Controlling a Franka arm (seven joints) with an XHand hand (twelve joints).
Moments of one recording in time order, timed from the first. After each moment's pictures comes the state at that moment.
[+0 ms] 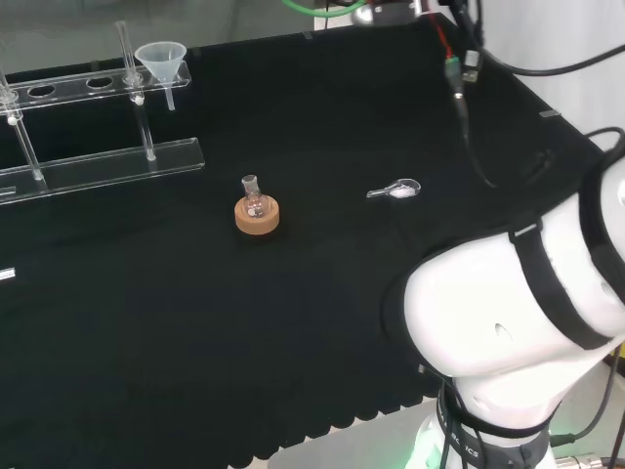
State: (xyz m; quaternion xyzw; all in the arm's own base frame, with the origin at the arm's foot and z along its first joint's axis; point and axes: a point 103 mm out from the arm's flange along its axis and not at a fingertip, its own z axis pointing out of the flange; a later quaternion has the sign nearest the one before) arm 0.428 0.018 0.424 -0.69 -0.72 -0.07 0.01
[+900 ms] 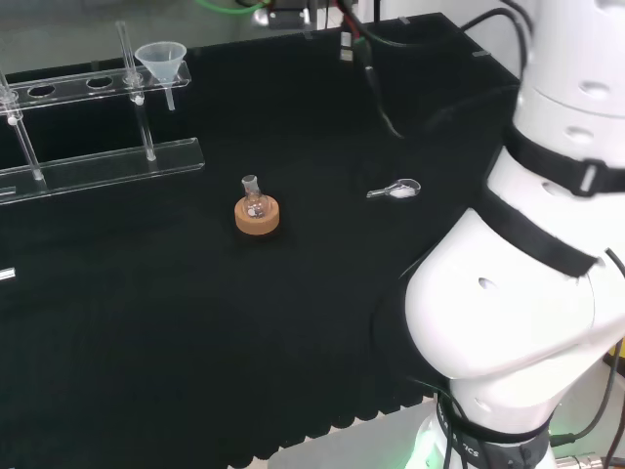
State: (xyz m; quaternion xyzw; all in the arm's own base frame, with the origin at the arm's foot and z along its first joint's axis) arm 0.601 0.092 0.356 -0.67 -0.73 -0.09 0.05
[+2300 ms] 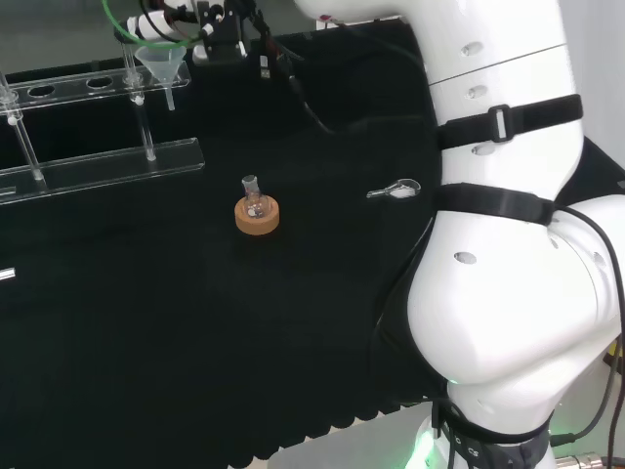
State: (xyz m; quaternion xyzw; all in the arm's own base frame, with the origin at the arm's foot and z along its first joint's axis) arm 0.671 0.171 0.256 -0.65 -0.75 0.03 0.13
